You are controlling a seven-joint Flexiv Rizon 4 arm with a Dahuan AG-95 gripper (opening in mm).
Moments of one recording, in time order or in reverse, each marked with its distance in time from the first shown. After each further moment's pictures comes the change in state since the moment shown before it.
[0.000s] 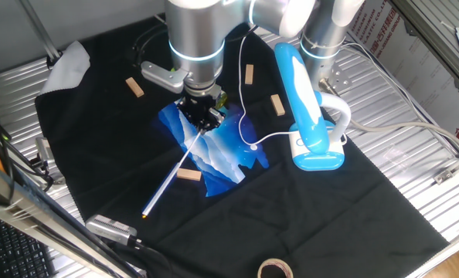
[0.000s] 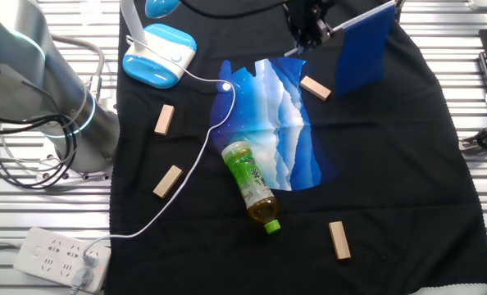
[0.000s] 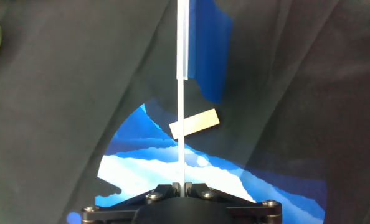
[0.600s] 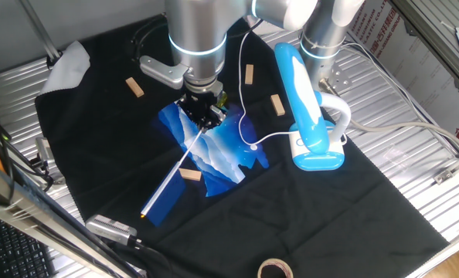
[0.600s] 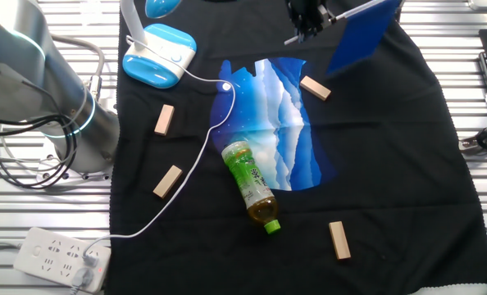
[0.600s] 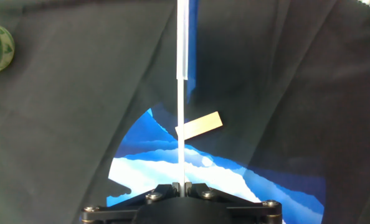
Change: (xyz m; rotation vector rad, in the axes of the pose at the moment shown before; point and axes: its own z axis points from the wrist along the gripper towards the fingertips) arm -0.006 0.008 -0.021 -0.001 0.010 0.021
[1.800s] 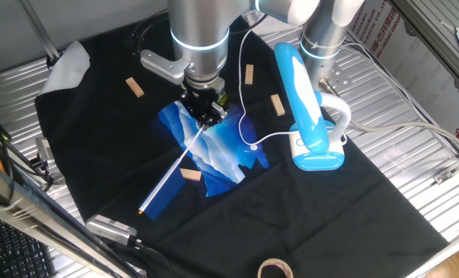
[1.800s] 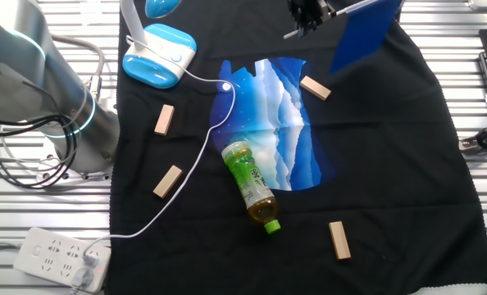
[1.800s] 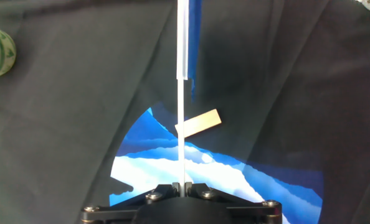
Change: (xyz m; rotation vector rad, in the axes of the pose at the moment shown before) arm 0.005 0.000 -0.008 0.007 -0.001 0.027
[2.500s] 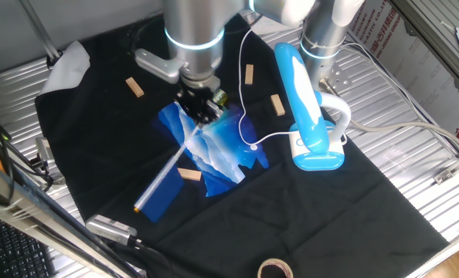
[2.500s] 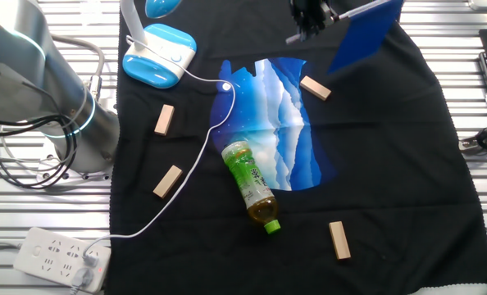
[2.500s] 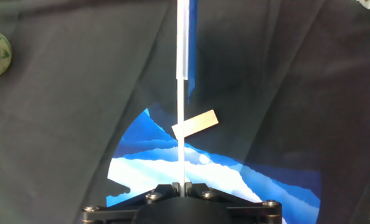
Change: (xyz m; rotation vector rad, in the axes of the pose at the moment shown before) arm 0.016 -0.049 0.005 -0.020 -0.006 -0.039
